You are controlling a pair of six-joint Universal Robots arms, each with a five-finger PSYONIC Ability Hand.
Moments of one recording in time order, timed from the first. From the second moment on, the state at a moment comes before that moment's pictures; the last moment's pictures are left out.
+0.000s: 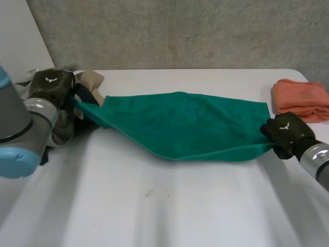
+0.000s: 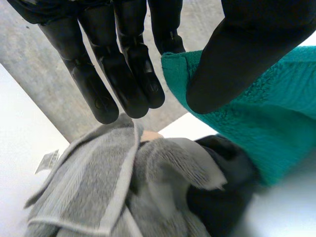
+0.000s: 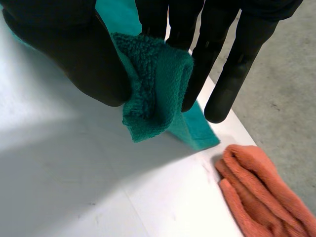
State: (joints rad) left arm 4.46 -1.89 -1.49 3.29 -1.64 3.45; right arm 1.57 -1.29 1.84 -0.22 1.13 2.37; left_hand 1.14 1.20 1.20 1.20 0.99; right_hand 1.11 1.17 1.18 1.20 0.98
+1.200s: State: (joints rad) left arm 4.35 -2.38 -1.13 3.51 -1.76 3.77; right arm 1.65 -0.70 0.93 0.17 1.42 2.55; left_hand 1.14 1.20 1.20 1.20 0.99; right_hand 0.97 0.99 1.00 1.03 0.83
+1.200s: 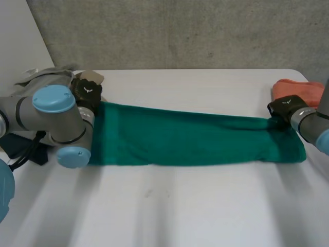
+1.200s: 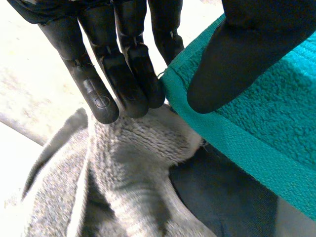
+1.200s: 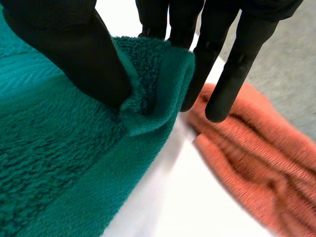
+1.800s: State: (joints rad) left arm 4.28 -2.10 -1.55 3.57 -1.75 3.69; right arm 1.54 -1.08 1.53 0.07 1.25 2.58; left_hand 0.19 0.21 0.21 0.20 0.05; right_hand 0.40 0.40 0.41 0.40 0.24
